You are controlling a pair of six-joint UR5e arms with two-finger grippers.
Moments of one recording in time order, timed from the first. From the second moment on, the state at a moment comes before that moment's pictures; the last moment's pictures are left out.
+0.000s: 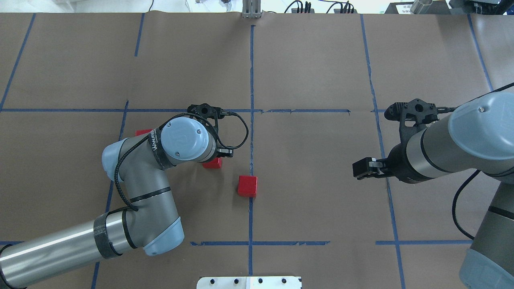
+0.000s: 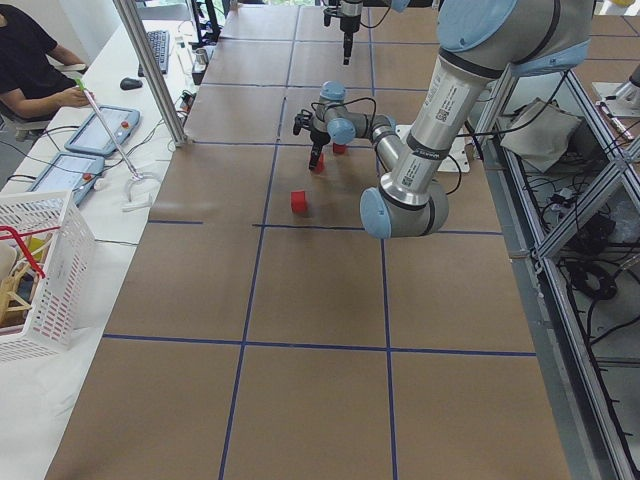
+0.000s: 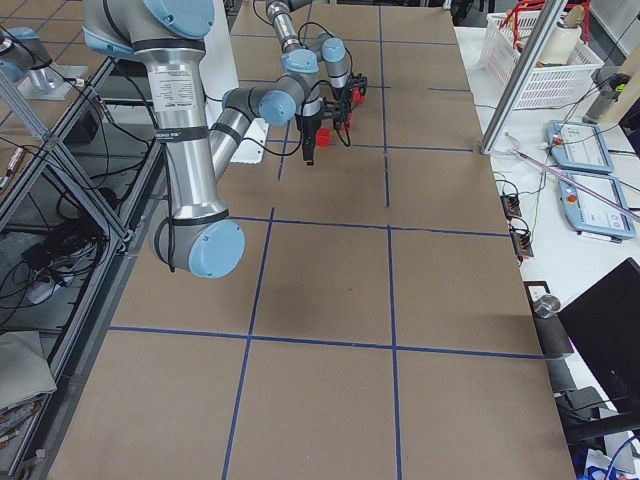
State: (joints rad) left arm -0.46 -2.21 -1.60 -1.76 -1.63 -1.15; right arm 0.59 -1.40 2.32 -1.75 1.92 1.17
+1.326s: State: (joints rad) left arm -0.34 -2.36 -1.53 -1.71 -1.51 -1.34; right arm 0.59 -1.40 2.33 -1.75 1.92 1.18
